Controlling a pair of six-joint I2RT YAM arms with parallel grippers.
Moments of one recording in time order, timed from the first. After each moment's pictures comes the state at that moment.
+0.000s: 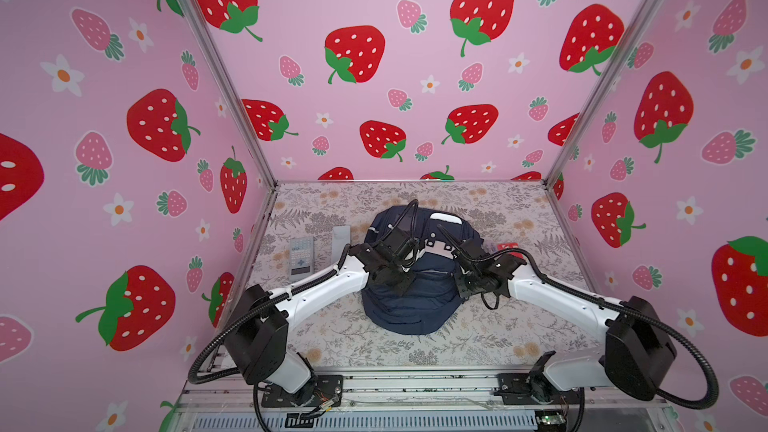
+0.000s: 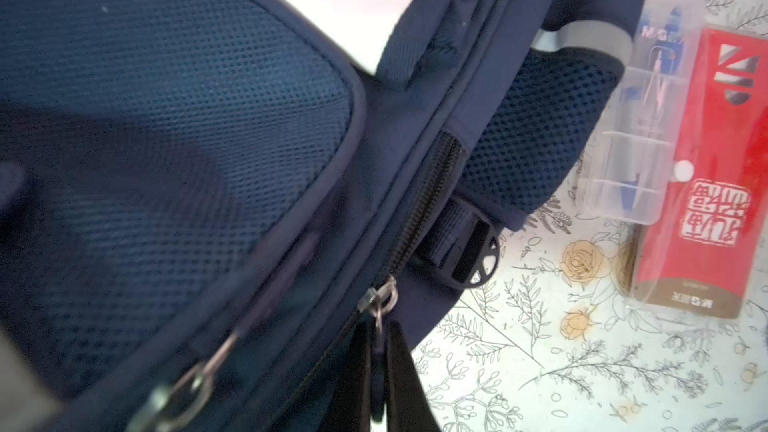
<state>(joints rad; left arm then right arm) -0.77 1.53 1.14 -0.68 0.05 -0.05 0.82 1.37 0.92 -0.72 0.18 0.38</state>
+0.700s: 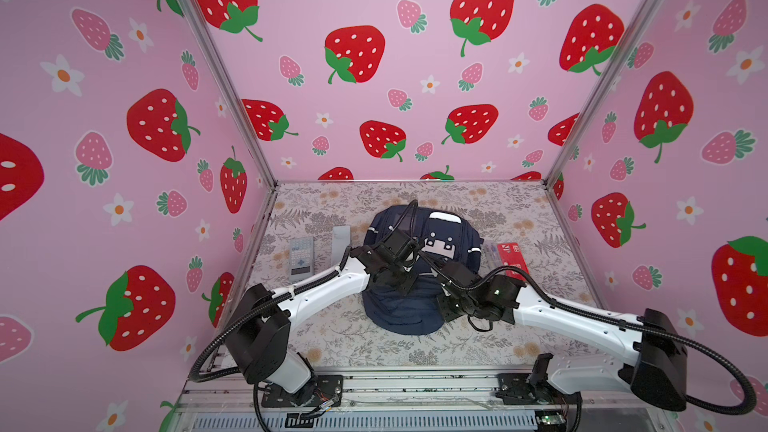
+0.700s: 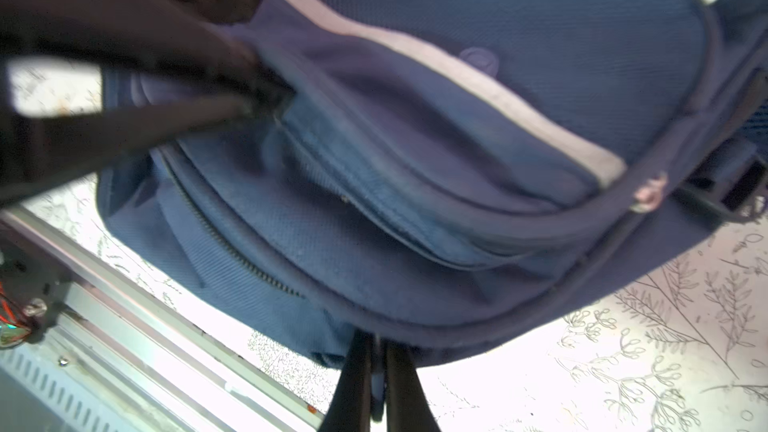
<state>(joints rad) -0.78 1.53 1.12 -0.62 0.08 -0.13 1.07 1.23 0.88 -0.68 0.10 0.54</state>
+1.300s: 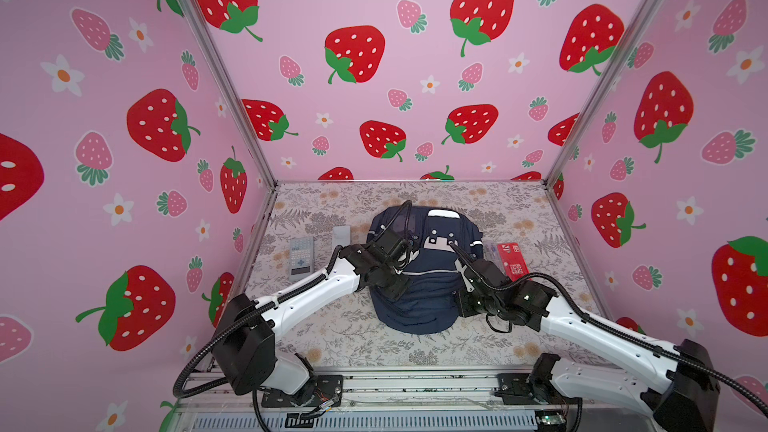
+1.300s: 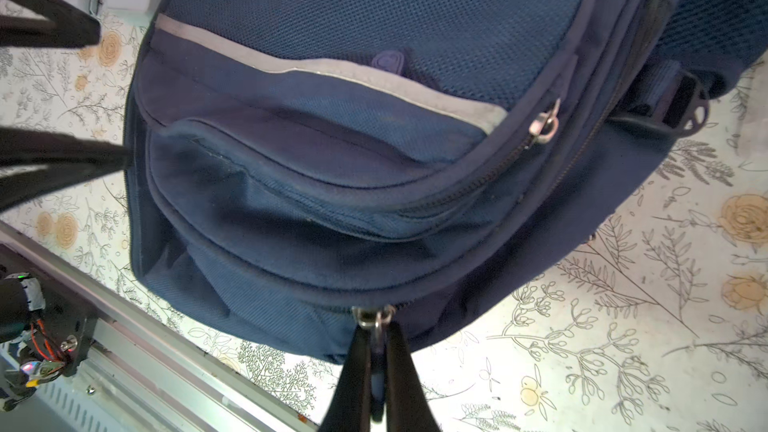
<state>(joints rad) -0.77 1.47 1.12 -0.78 0.02 0.04 0.94 1.07 0.76 -0.65 0.05 0.56</state>
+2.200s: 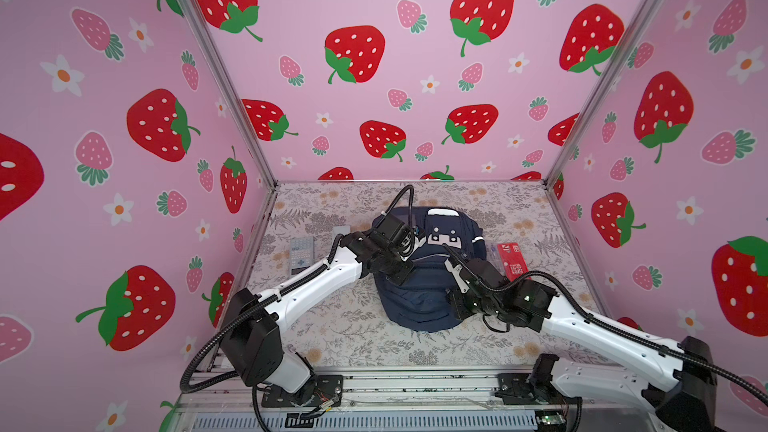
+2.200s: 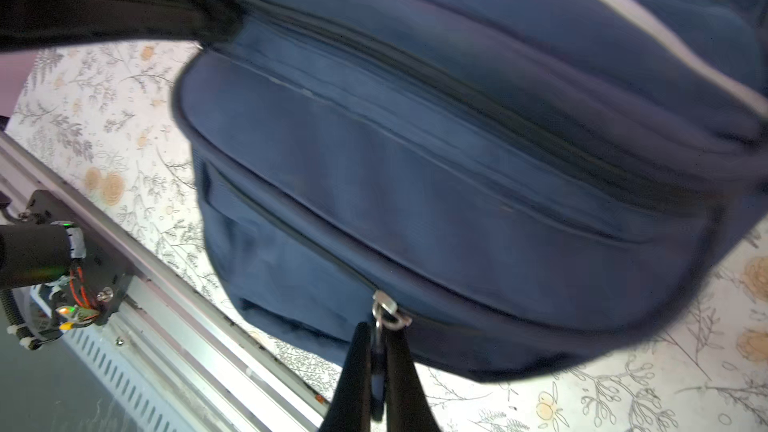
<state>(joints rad) -0.74 1.52 1.28 -0.77 0.16 0.02 1.07 1.10 0.87 -0.67 0.04 0.48</state>
